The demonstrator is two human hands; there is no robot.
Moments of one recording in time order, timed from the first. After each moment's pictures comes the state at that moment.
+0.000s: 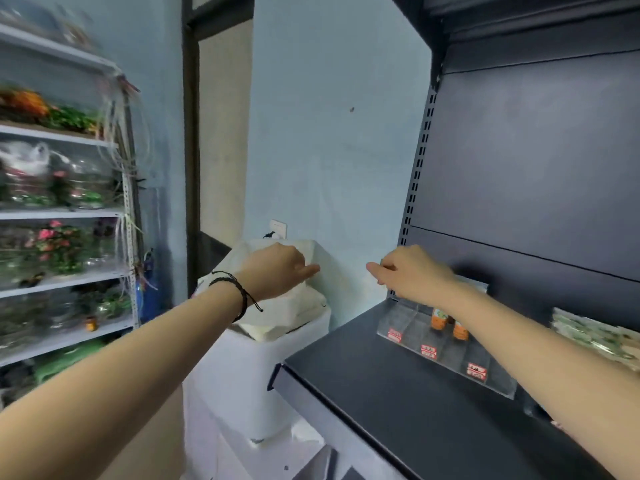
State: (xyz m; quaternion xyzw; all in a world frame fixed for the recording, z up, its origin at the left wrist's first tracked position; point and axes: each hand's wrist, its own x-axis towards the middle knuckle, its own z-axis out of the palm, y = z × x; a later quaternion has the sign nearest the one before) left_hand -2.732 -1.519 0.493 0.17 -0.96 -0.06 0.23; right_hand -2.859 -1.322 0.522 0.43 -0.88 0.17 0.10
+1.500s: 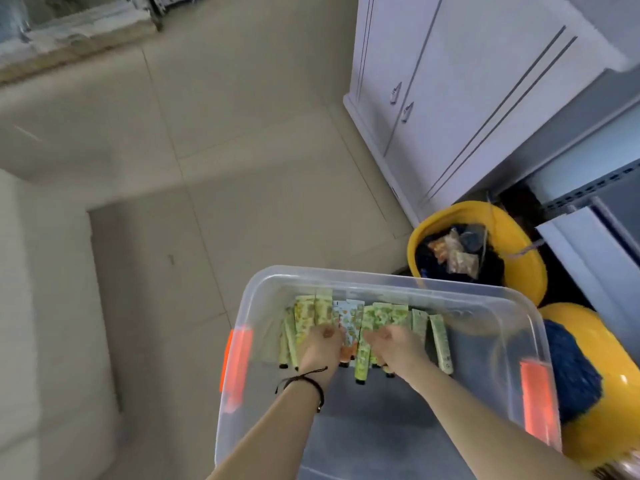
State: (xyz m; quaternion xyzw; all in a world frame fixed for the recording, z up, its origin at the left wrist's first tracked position) left_hand -2.435 -1.435 -0.324 0.69 -0.44 -0.57 -0.09; right_hand -2.562 -1.374 -0.341 0.23 -0.81 0.11 -0.52
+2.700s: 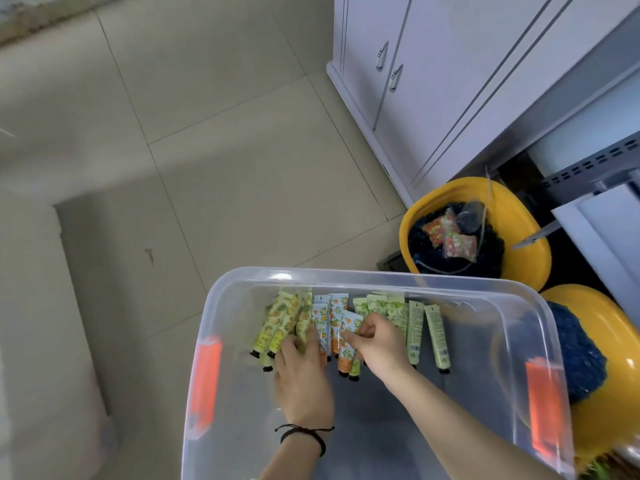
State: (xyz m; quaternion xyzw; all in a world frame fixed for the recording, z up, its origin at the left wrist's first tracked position) left_hand -2.424 -1.389 -0.363 0.63 -0.73 -0.21 -0.16; right_hand -2.549 -1.373 -0.375 0.16 -0.82 0.21 -0.50
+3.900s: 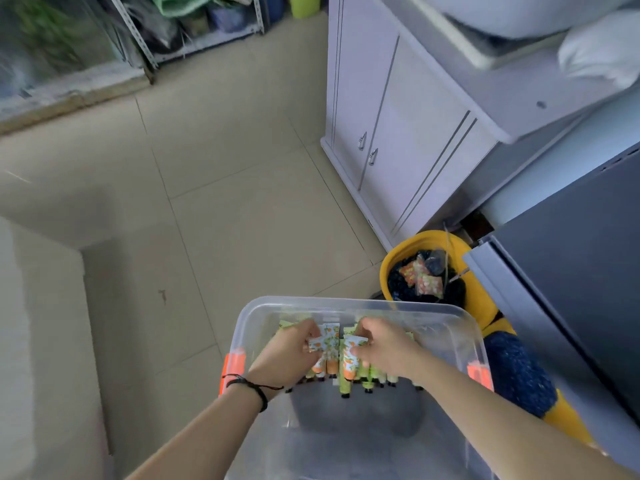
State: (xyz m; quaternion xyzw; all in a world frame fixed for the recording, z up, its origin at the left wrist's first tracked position) left_hand -2.419 -1.483 -0.238 0.45 -0.75 -0.47 -0.14; right_hand -2.591 -1.401 -0.232 0.40 -0.75 0.05 -0.52
